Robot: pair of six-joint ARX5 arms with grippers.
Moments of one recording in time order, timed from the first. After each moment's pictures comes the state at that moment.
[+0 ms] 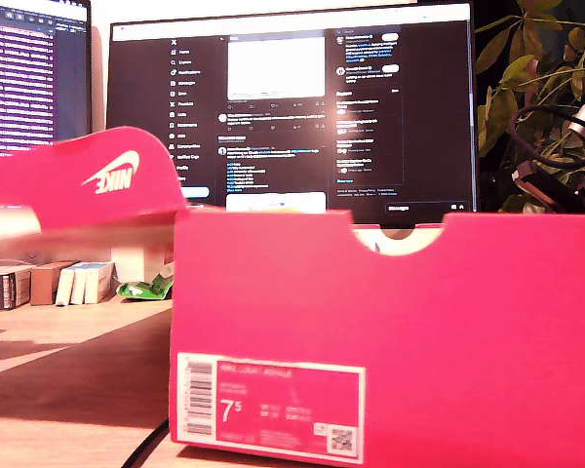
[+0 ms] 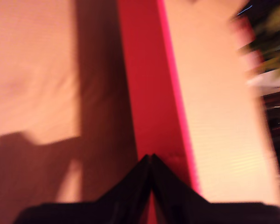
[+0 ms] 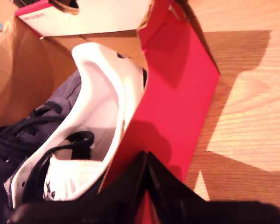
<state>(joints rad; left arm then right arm) 0.19 1.64 0.91 -0.33 1.18 -0.10 0.07 1.44 0.50 0.30 -0.50 0.29</state>
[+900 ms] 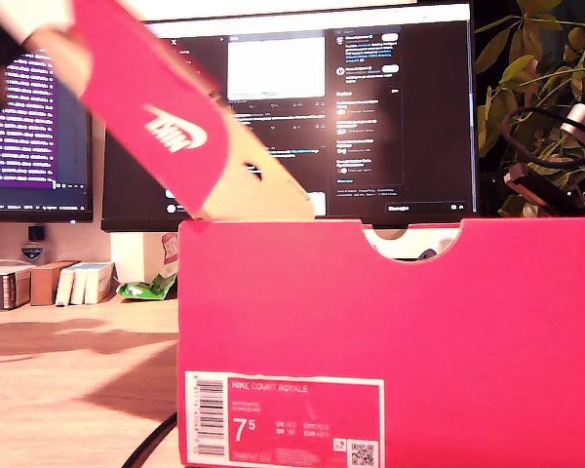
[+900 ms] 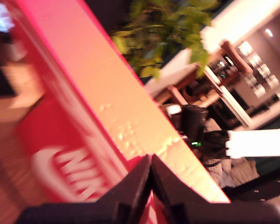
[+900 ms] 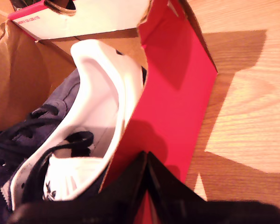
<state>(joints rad) -0.02 1.38 1.08 -0.31 1.29 -0.21 0.10 1.44 0.50 0.30 -0.48 0.29</state>
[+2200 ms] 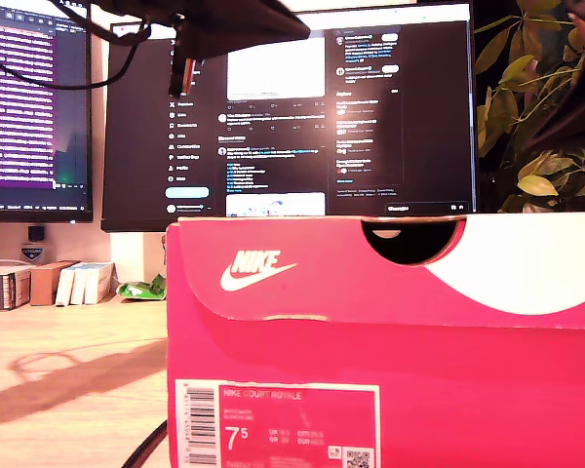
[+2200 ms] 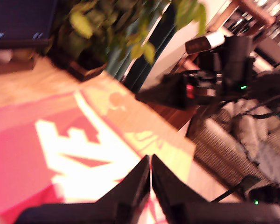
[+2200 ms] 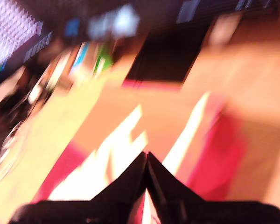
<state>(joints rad) -0.51 1.41 1.03 0.03 0.78 -0.39 -0.08 1.28 0.80 -0.18 -0.82 0.14</state>
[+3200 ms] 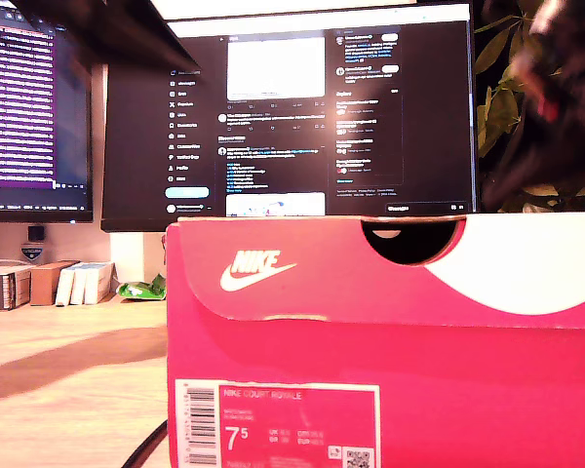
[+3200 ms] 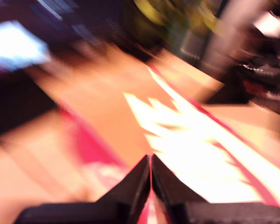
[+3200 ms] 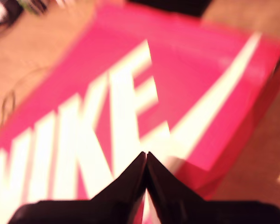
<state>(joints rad) -0.30 1.20 1.03 -0.26 0.59 0.03 0.05 1.23 0.80 -0.23 -0.61 -0.04</state>
